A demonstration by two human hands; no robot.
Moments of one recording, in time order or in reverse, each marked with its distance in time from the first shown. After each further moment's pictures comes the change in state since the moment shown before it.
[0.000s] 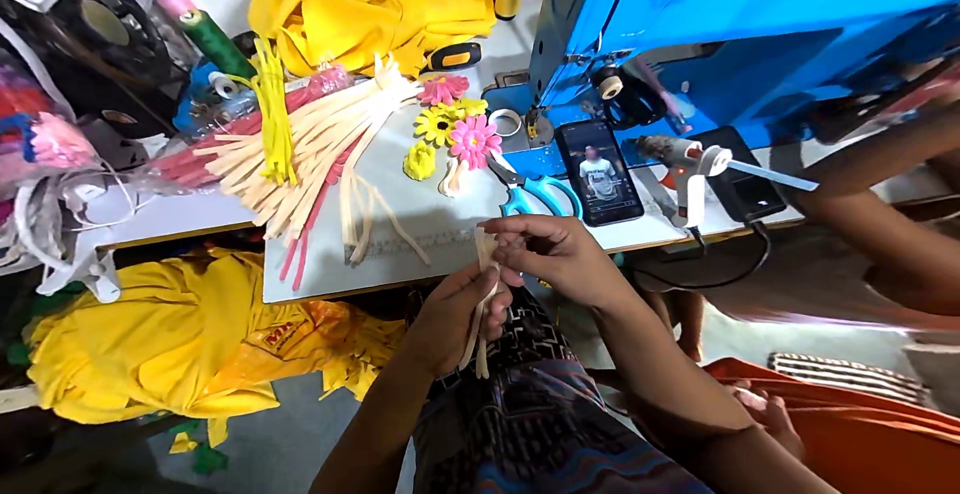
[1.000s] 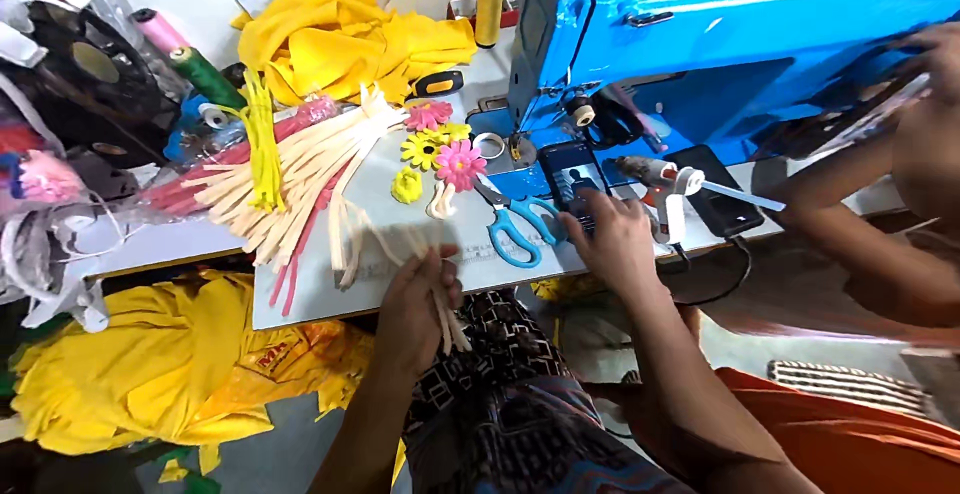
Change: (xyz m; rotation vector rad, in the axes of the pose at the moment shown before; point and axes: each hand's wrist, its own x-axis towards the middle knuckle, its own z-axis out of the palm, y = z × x) left_hand 0.014 0.017 -0.001 -0.016 0.443 0.205; right_hand -0.013 0.034 -0.075 -1.082 0.427 0.205
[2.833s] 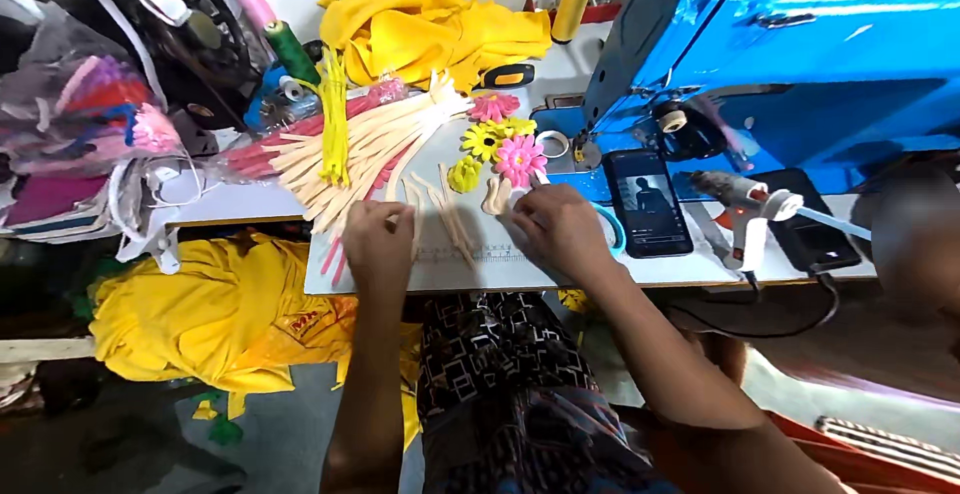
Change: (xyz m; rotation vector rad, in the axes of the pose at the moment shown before) left_hand 0.044 0.038 -0.073 1.247 0.494 0.557; right_hand 0.040 -0.092 0.050 0.209 -0.126 -0.455
